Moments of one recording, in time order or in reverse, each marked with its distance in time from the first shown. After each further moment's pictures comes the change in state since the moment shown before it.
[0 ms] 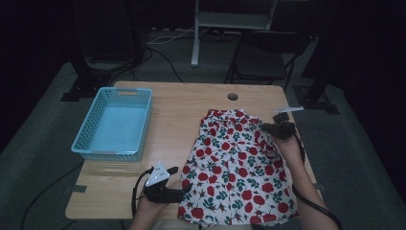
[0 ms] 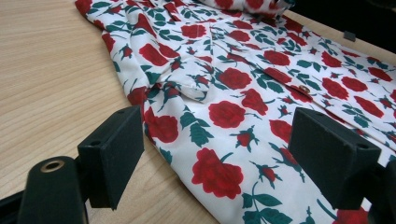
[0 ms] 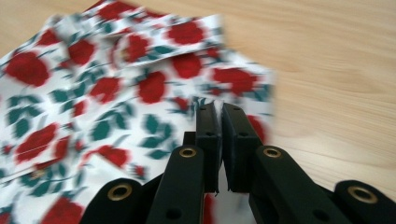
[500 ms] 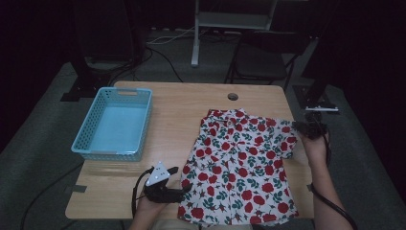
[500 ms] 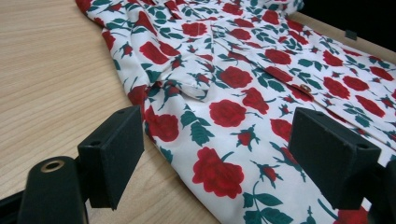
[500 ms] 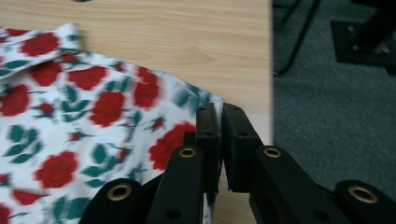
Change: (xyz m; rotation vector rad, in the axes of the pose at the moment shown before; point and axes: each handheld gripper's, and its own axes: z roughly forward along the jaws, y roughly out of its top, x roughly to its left) left arm 0.001 0.000 0.001 0.008 0.000 -0.004; right arm -0.078 -0.020 -0.041 -0.021 -0.230 0.183
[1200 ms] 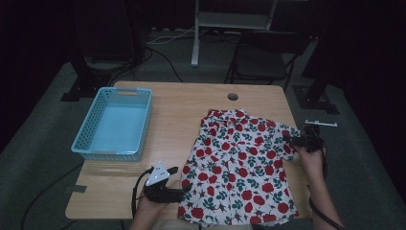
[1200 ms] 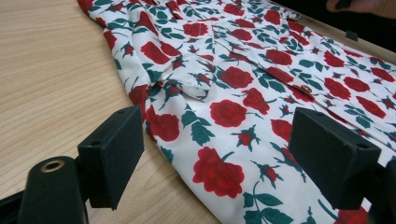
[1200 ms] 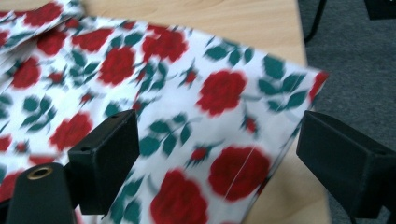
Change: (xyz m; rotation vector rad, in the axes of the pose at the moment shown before) left arm 0.000 0.000 0.000 -0.002 -0.002 -0.002; right arm 0.004 -0.046 0.009 0.034 0.073 0.152
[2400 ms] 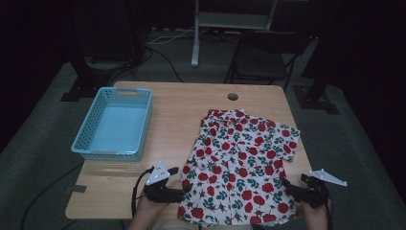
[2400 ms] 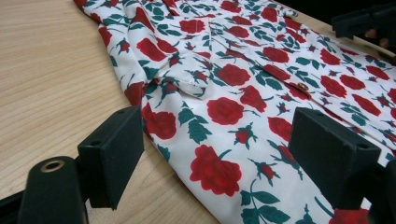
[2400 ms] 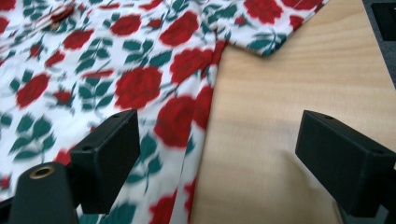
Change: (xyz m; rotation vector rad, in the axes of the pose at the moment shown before) left arm 0.001 0.000 0.000 0.011 -0.021 -0.003; right arm 0.036 -0.144 -0.079 -0.131 0.062 -0.104
